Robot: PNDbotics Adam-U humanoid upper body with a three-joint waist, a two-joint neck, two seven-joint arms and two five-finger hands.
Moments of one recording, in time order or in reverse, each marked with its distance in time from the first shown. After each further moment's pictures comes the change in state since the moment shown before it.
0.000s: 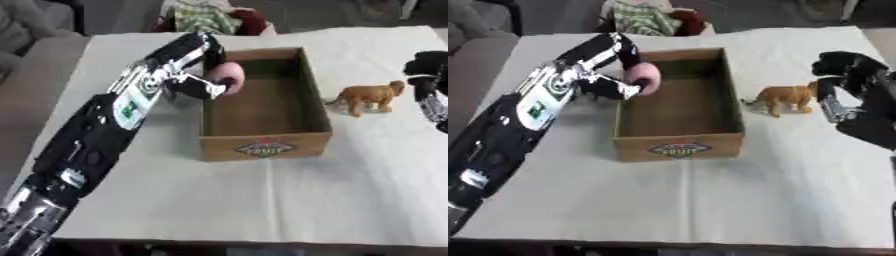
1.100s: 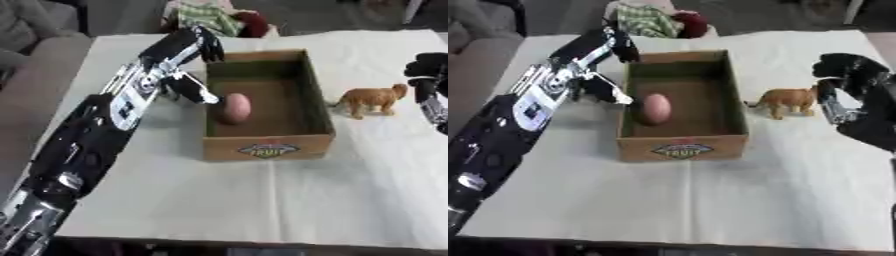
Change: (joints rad) left arm 0.029 0.035 0.034 -0.082 -0.049 0.044 0.050; right arm 0.008 0.004 -0.001 -0.002 -0.002 0.001 -0.003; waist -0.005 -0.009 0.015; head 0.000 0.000
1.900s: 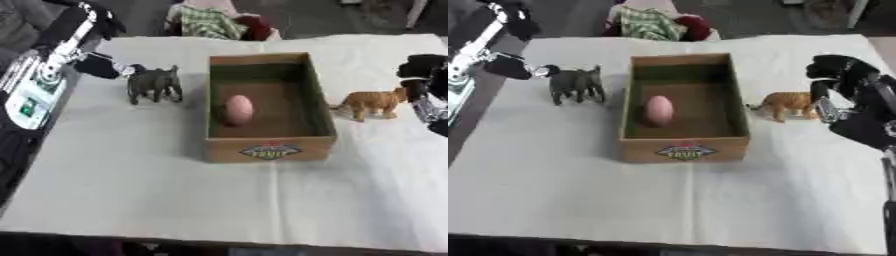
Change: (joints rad) left arm 0.145 0.246 0.168 -0.042 0.055 0.144 0.050; right arm 0.014 -0.001 -0.012 0.000 0.004 0.002 -0.009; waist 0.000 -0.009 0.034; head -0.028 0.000
